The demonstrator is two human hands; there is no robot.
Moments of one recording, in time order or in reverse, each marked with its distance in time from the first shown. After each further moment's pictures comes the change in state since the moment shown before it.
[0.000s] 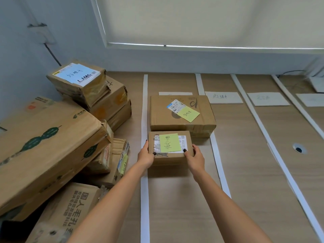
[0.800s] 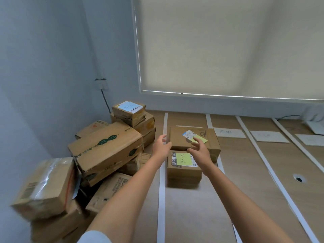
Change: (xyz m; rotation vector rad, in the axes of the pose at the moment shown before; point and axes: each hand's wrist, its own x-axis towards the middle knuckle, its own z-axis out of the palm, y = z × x) left_hand -0.155 0.091 -0.069 -0.129 0.250 0.322; right_hand -0.131 -0.126 -0.038 0.039 -0.201 -0.383
